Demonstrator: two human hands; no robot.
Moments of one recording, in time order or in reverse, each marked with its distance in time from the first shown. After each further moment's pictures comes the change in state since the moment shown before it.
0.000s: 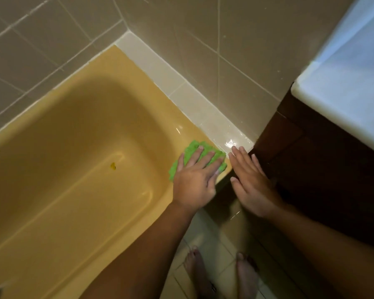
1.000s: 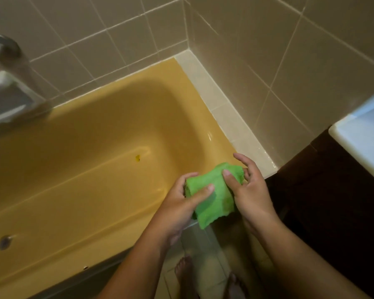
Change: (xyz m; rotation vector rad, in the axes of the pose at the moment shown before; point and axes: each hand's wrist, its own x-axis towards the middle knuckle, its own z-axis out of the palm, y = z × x) left_hand -0.086 0.026 -0.138 -1.500 0.090 -0.929; right_hand 0.016 -0.146 -0.064 1.133 0.142 0.383
